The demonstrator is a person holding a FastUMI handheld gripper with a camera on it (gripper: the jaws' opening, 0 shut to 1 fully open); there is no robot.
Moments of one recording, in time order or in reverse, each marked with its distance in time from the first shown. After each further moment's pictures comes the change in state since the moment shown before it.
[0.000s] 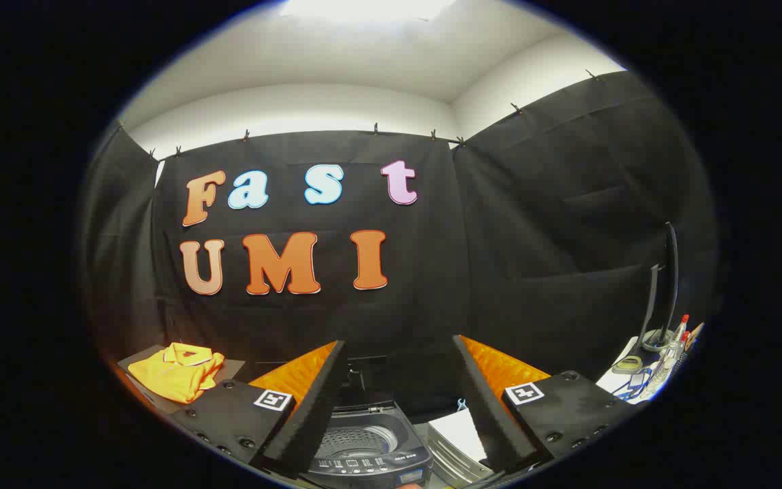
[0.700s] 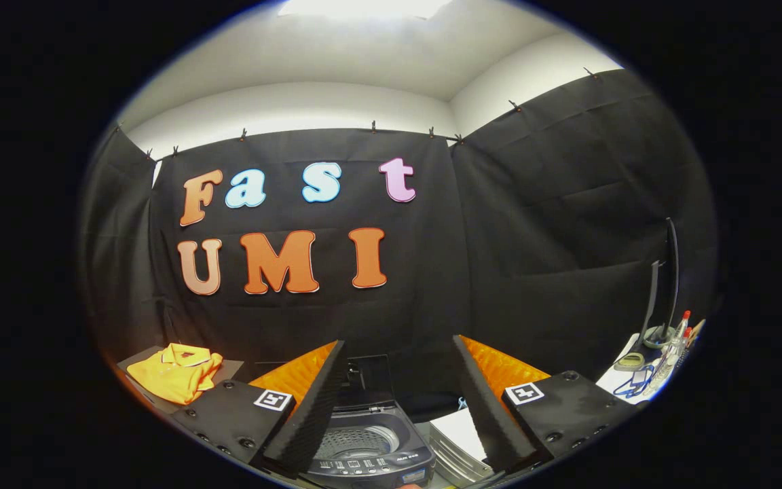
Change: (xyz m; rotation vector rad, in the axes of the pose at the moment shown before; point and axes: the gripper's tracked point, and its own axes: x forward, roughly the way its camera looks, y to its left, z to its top) arm 0.010 -0.001 -0.005 0.017 0.013 -0.004
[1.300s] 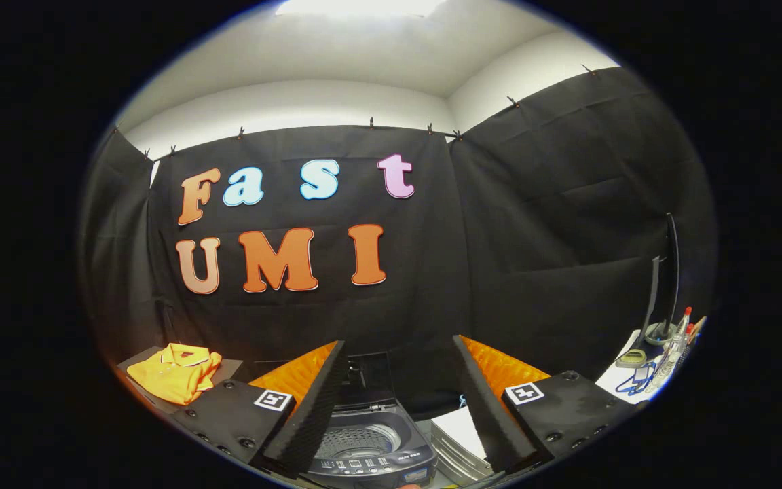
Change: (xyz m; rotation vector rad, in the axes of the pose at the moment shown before) arm 0.005 -0.002 -0.005 0.007 0.013 -0.005
